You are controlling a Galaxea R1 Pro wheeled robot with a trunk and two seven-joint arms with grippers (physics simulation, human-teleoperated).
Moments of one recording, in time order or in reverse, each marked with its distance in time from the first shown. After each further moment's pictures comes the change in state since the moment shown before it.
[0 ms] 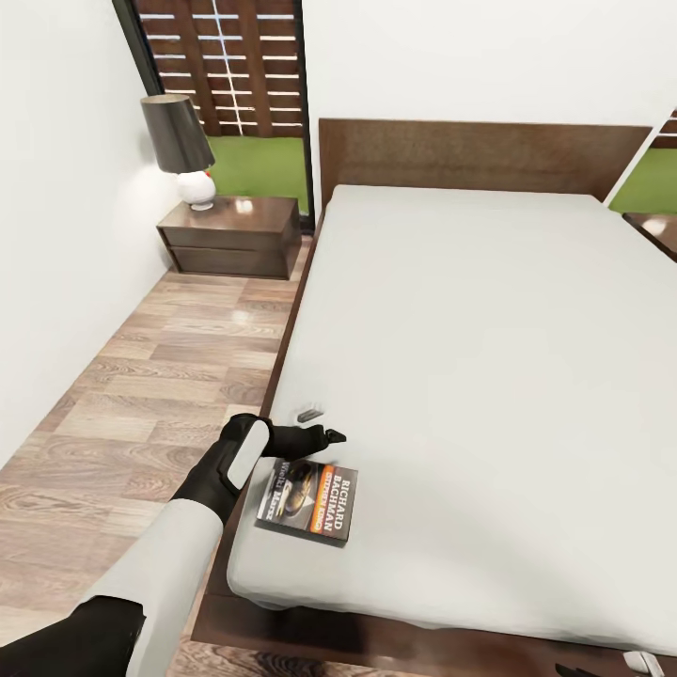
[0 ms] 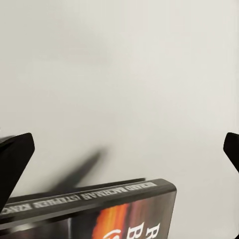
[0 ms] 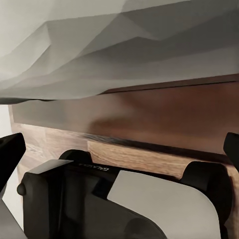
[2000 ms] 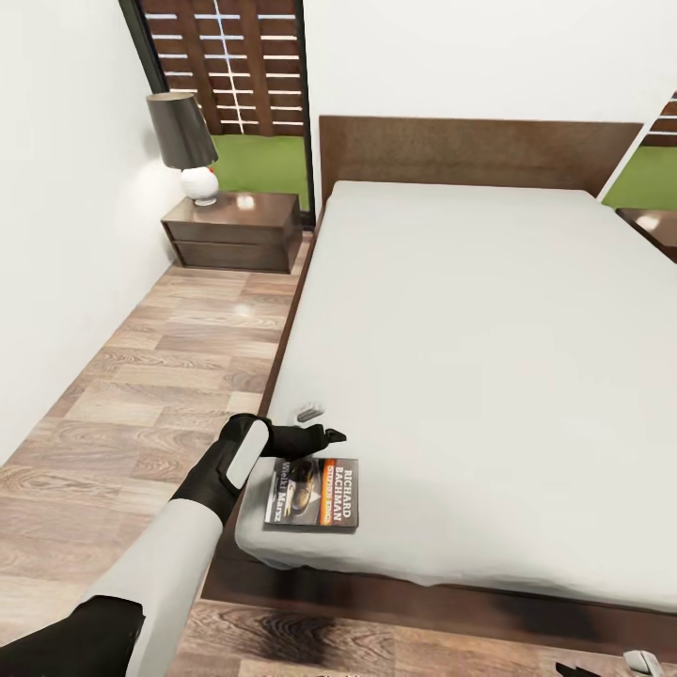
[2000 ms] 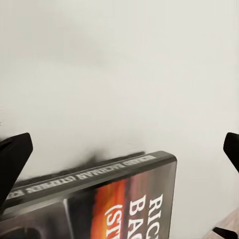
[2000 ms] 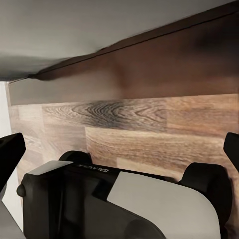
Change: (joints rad) left arm 0.000 0.001 0.003 0.000 0.011 0.000 -0.002; right arm 0.000 0.000 -0.004 0.000 0.000 -0.001 0.000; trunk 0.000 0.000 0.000
